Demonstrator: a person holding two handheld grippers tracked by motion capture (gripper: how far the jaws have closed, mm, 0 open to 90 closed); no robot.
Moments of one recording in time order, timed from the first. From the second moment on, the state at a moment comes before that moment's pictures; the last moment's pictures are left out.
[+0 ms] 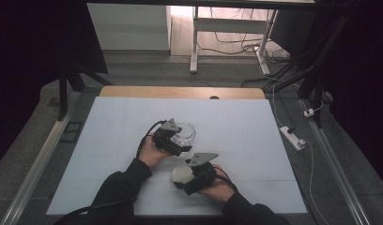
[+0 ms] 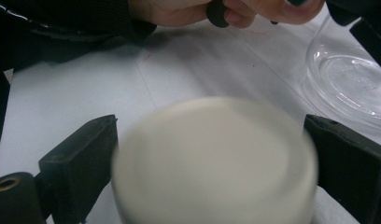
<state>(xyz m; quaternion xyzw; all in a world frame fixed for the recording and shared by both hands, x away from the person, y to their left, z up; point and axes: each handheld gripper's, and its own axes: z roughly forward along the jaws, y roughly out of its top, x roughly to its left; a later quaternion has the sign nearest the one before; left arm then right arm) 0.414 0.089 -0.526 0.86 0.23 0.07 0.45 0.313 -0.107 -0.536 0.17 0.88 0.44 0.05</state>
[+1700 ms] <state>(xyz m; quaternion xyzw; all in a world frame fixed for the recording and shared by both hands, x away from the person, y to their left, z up) 0.381 0.134 -0.496 0.83 0.23 0.06 0.50 0.309 -0.129 -0.512 0.18 0.85 0.49 0.07</state>
